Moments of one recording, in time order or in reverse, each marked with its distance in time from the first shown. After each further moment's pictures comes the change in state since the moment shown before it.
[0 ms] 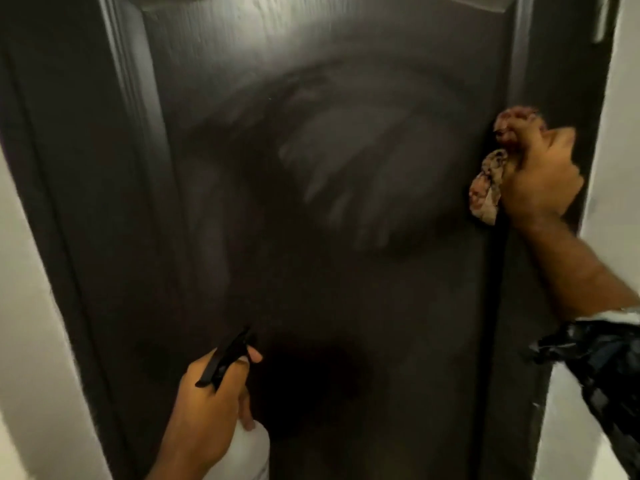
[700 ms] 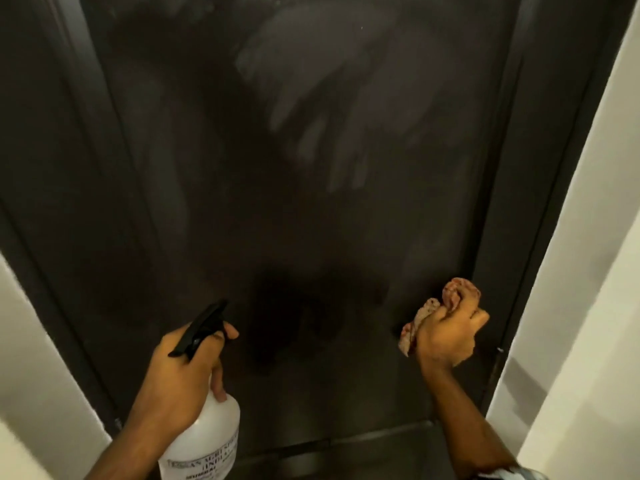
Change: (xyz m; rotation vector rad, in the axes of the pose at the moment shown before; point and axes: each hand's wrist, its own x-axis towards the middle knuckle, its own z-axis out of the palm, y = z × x) left_hand -0.023 -0.029 0.024 0.102 -0.004 -0.092; right_hand -0.317 0.060 0.042 0.118 -0.214 0.748
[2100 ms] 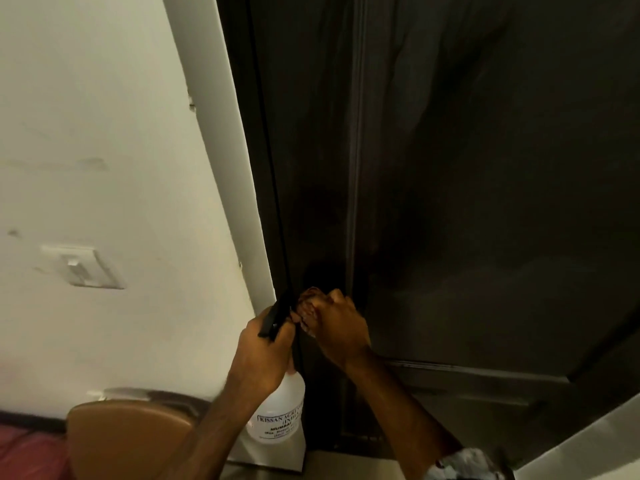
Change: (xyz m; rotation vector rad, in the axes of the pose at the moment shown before) left_hand -0.072 -0.173 -0.140 0.084 0.178 -0.272; right_hand -0.416 -0.062 0.111 -0.278 -1.229 -0.842
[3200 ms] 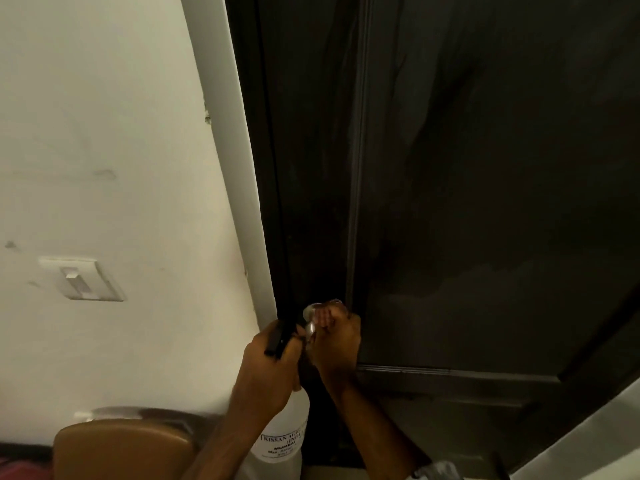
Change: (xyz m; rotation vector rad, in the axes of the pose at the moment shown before) left_hand -0.020 0.008 -0.010 -0.090 -0.073 0.027; right_hand -0.013 -0.025 0.030 0.545 0.321 0.456
